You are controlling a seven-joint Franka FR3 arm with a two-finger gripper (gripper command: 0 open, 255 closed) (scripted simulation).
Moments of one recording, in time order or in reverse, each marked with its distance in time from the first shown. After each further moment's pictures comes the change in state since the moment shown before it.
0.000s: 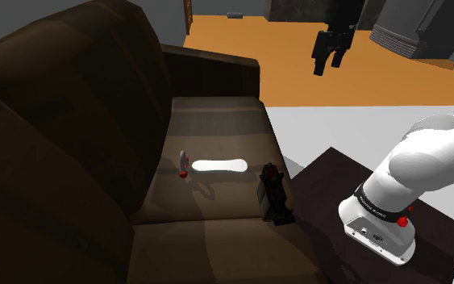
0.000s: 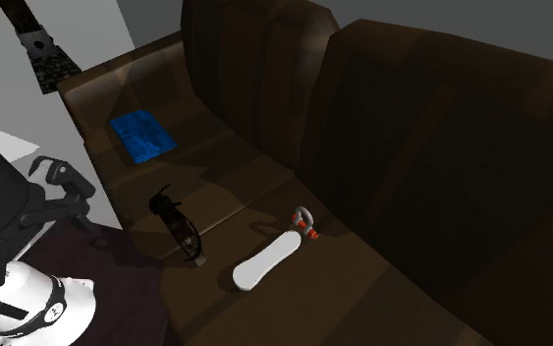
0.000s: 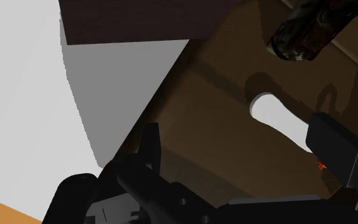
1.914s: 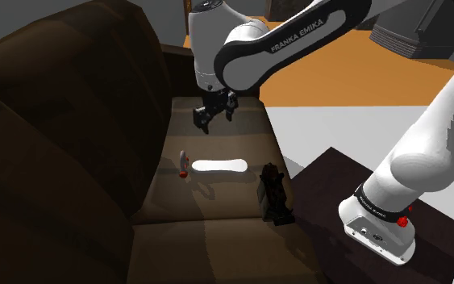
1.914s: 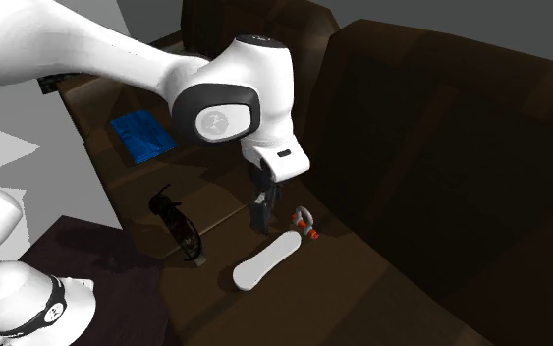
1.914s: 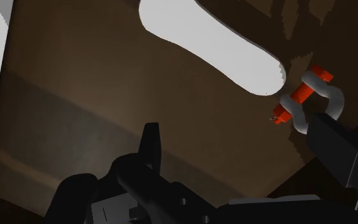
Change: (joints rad) arm 0.040 0.773 0.494 0.191 -0.211 0.655 0.684
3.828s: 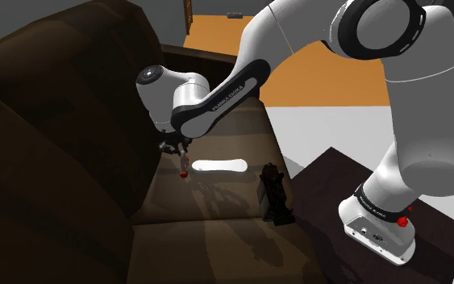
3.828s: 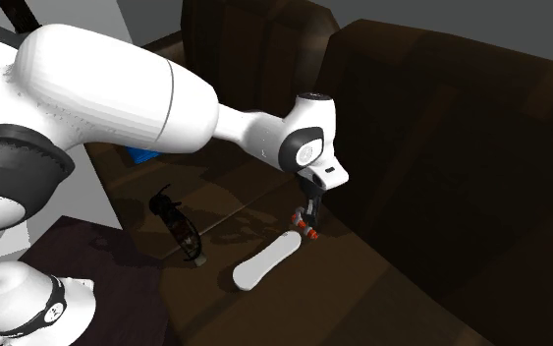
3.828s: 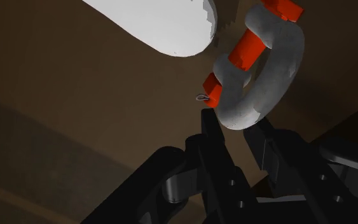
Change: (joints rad) arm 0.226 0.591 -0.091 0.441 -0.415 0.035 0.356
